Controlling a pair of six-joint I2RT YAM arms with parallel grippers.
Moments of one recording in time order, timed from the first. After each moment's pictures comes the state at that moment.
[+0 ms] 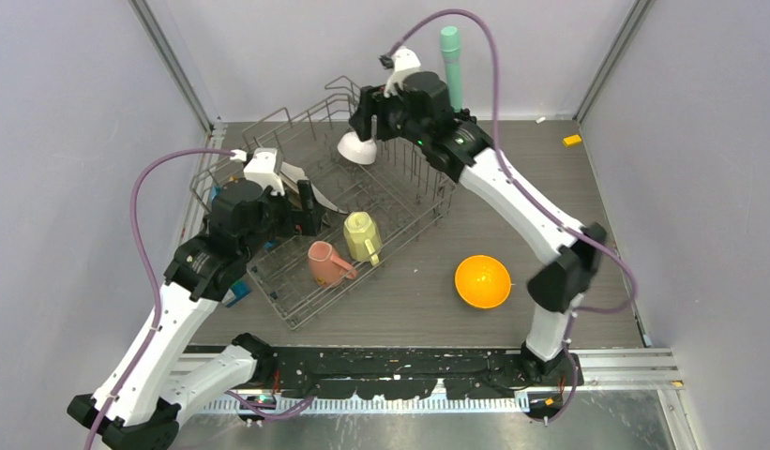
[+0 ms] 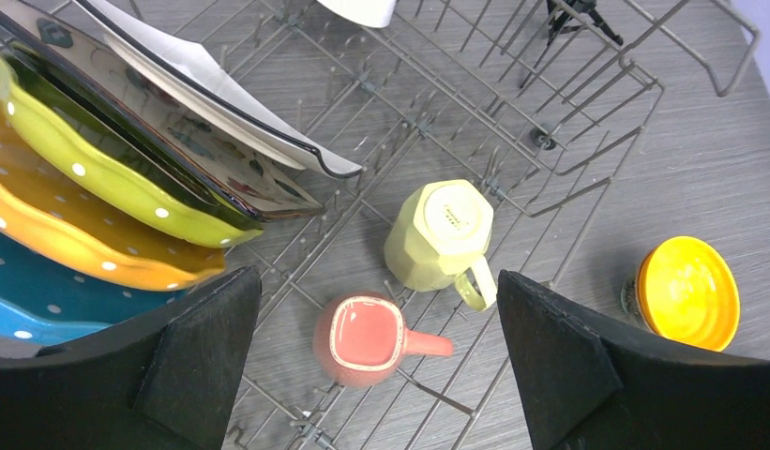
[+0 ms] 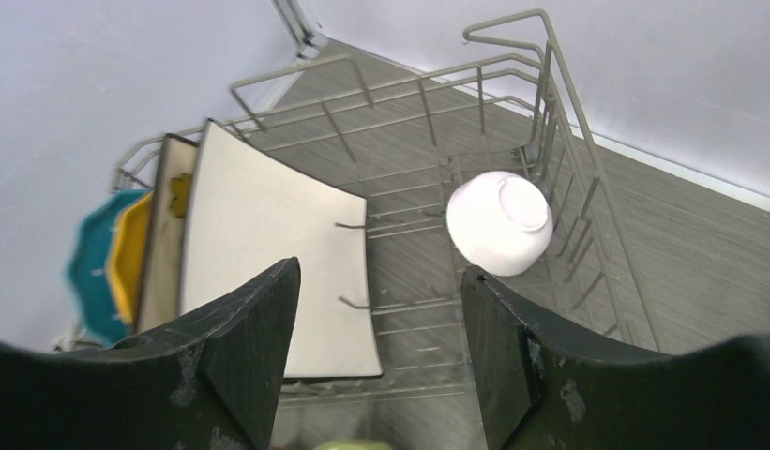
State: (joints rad) left arm -0.50 0.88 1.15 -0.70 -0.16 -0.32; right arm 0.70 1.91 2.07 -0.40 0.03 0.24
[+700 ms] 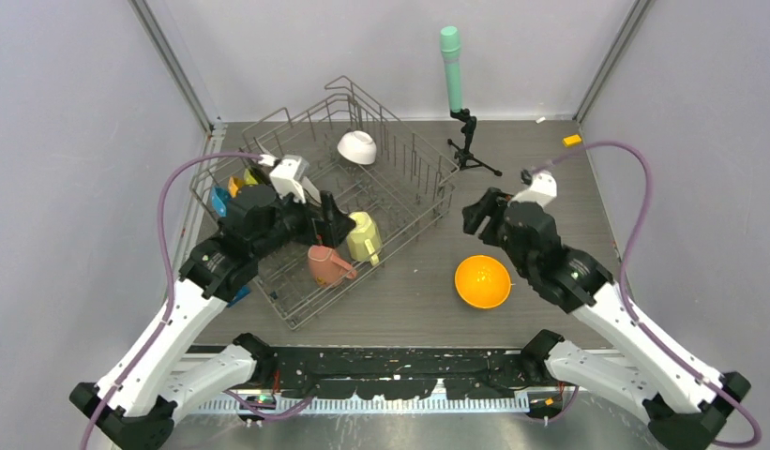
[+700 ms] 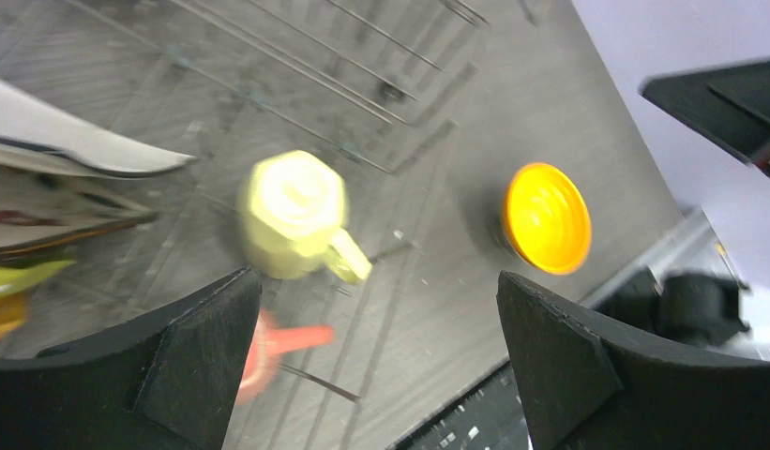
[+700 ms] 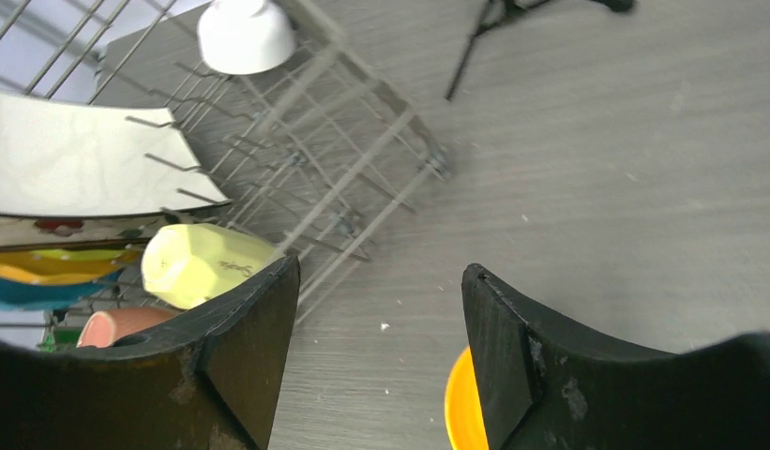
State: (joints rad) left arm -0.54 0.86 1.06 -0.56 0.11 -0.39; right arm 0.70 0.86 0.95 -0.50 0.47 0.64
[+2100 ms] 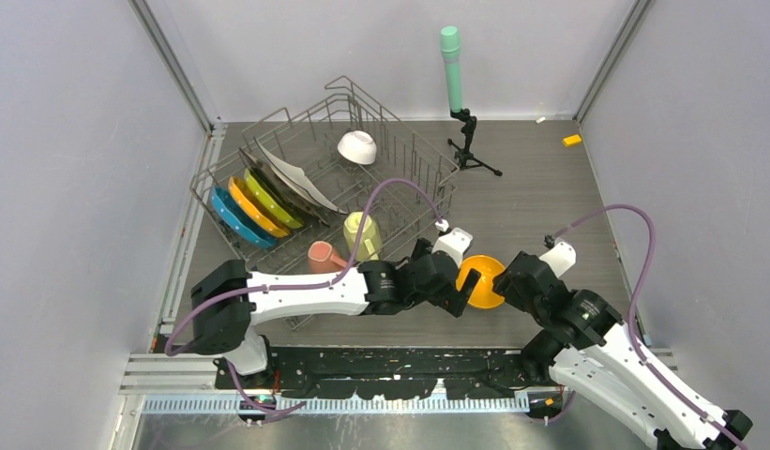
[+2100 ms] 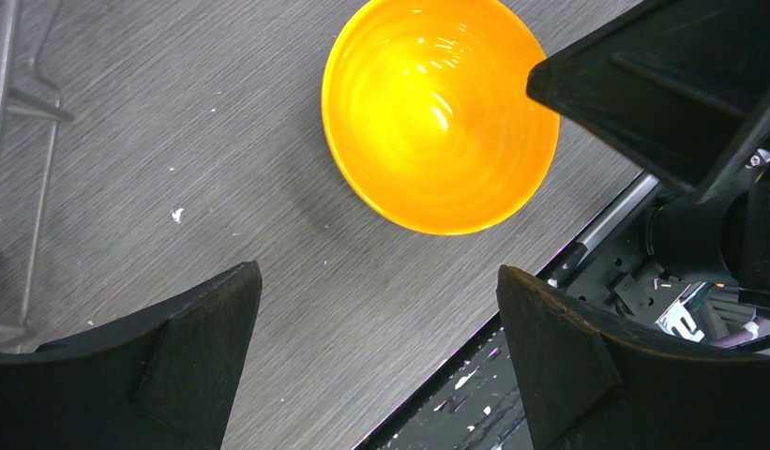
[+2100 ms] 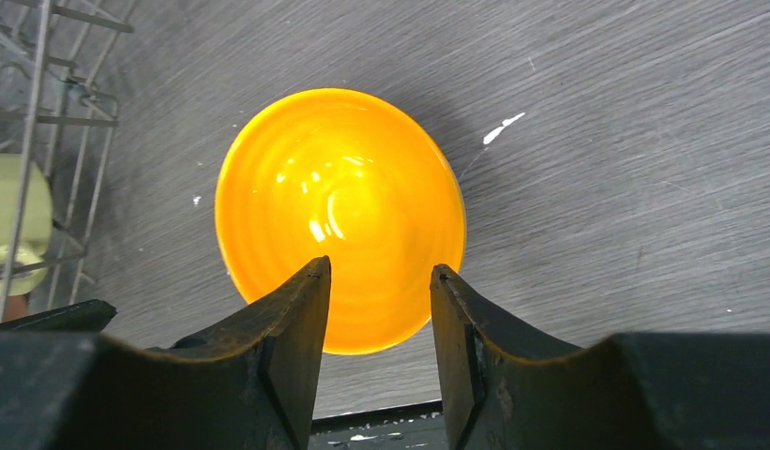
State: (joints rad) left arm -1.29 1.61 1.18 -0.24 -0.34 -0.51; right arm 0.70 0.53 0.61 -0.97 0.48 1.08
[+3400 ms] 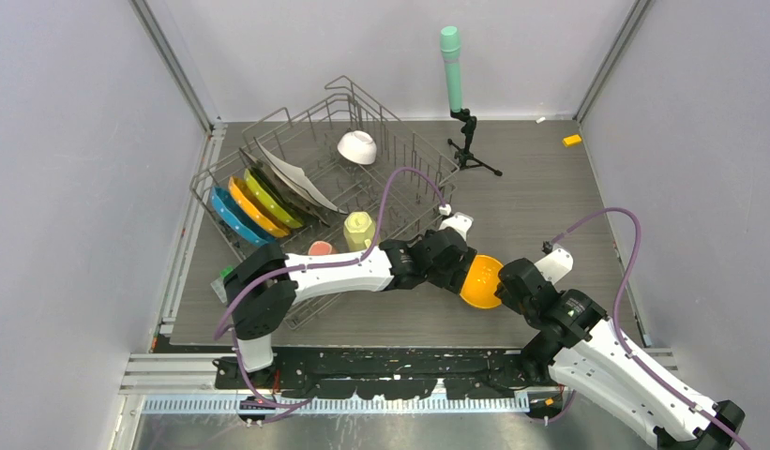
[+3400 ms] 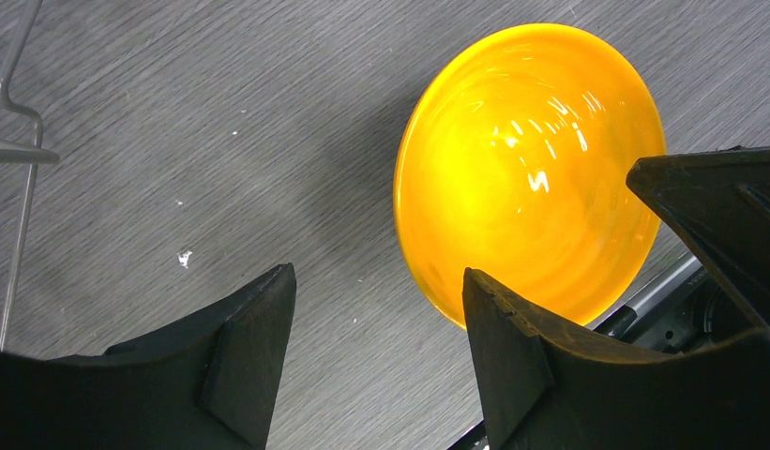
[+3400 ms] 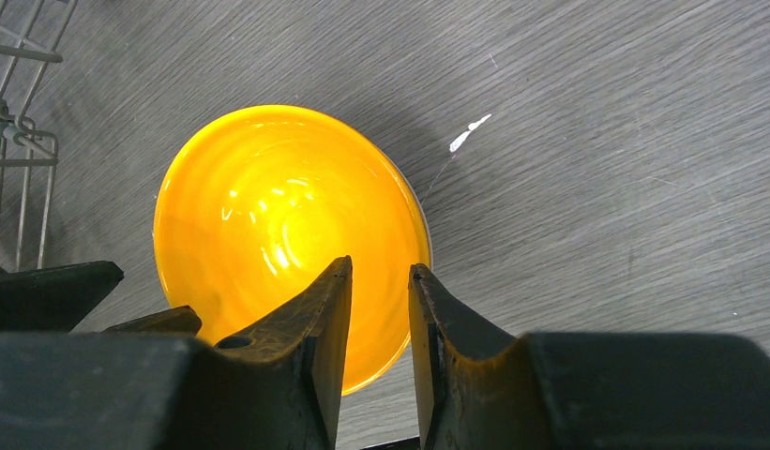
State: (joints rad) left arm -1.17 1.81 1.31 -0.28 -0.22 -0.54; right arm 0.70 0.56 0.51 -0.93 0.54 1.15
